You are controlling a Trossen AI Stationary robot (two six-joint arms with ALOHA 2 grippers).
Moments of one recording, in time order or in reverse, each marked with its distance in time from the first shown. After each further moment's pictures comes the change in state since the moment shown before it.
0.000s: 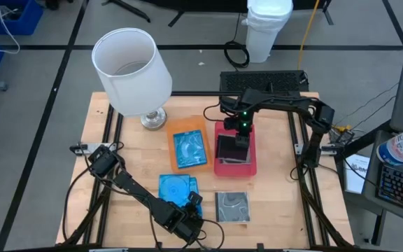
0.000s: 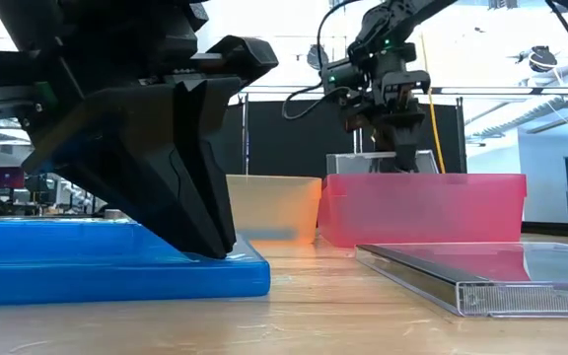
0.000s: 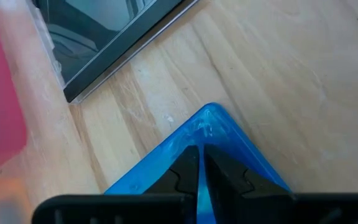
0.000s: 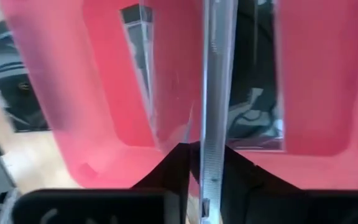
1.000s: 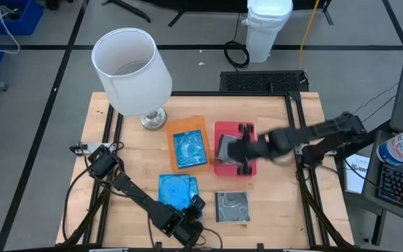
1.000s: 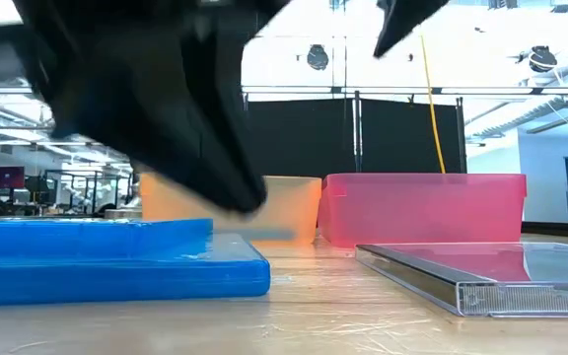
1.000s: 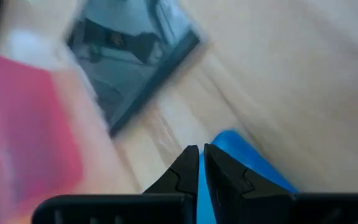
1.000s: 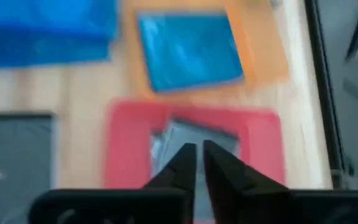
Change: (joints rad) left arm -0.041 0.000 0.042 0.036 -0.129 0.199; right arm 0.681 -0.329 -0.004 0.309 0.720 0.375
